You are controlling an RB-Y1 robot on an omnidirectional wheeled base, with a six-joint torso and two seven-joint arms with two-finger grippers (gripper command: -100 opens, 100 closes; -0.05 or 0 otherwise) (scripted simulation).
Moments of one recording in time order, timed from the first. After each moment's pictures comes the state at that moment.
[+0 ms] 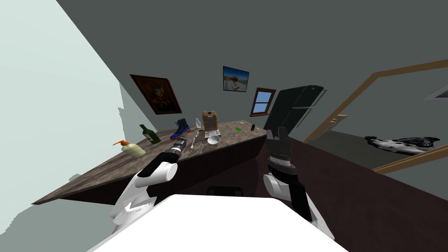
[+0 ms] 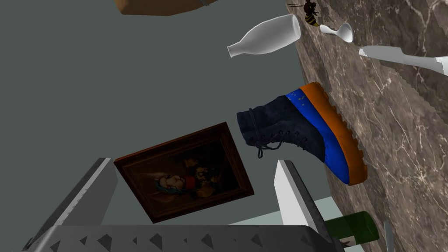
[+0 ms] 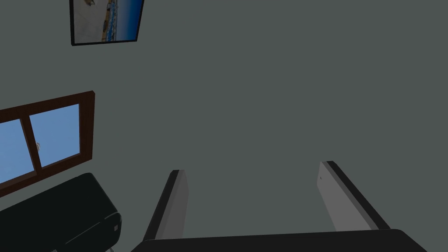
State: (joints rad) left arm 0.30 0.16 0.26 -2.35 0.15 0.54 -0.29; right arm 0.46 -0.05 -0.04 -2.31 -0.05 -0.59 0.08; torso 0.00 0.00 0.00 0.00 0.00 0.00
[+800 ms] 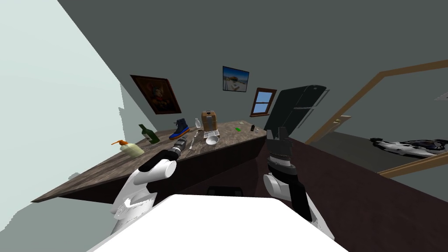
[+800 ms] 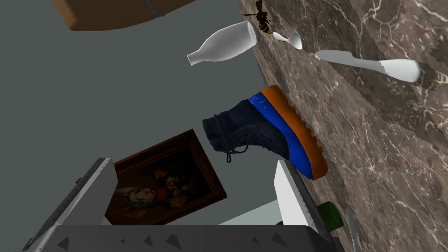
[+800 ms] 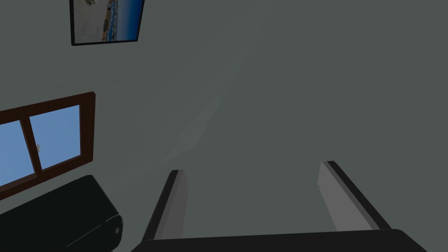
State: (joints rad) left arm 0.26 0.16 0.30 -2.36 0.16 0.75 -0.31; right arm 0.46 -0.05 -0.04 -2.31 -0.05 -0.59 0.08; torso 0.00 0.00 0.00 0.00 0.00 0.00
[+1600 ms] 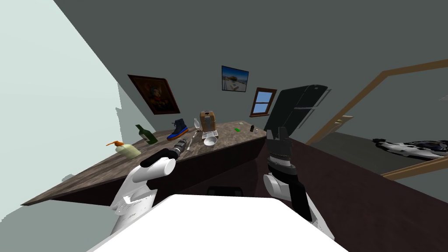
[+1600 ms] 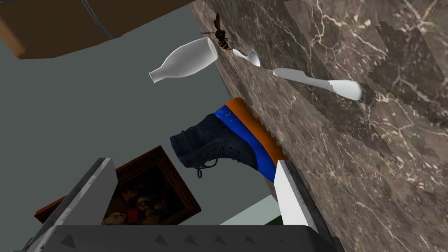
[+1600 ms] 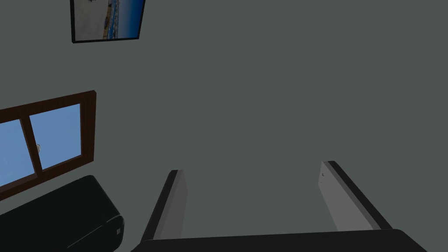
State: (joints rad) left arm 0.22 0.16 0.33 -2.35 0.18 0.94 -0.34; right arm 0.46 -0.05 -0.04 -2.31 -0.05 -0.59 0.08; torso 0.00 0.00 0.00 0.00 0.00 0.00
